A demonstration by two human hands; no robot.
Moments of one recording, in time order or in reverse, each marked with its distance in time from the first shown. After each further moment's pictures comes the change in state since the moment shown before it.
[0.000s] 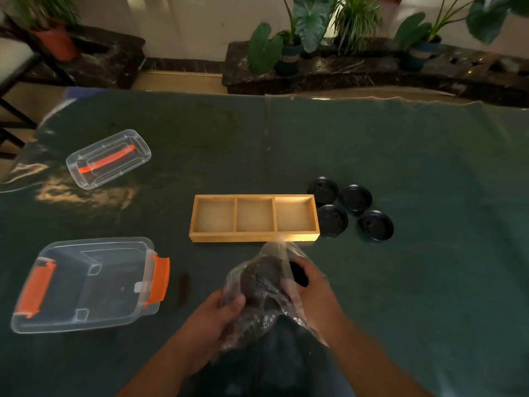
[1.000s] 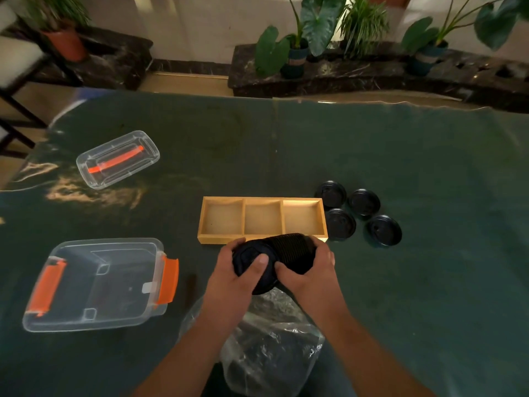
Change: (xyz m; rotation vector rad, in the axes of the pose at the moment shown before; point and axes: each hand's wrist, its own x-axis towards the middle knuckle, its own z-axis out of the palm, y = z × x) left_hand -0.026 0.077 0.052 0.416 0.303 0.468; right_hand 0.008 -0.031 0.018 -0.236 0.188 -0.269
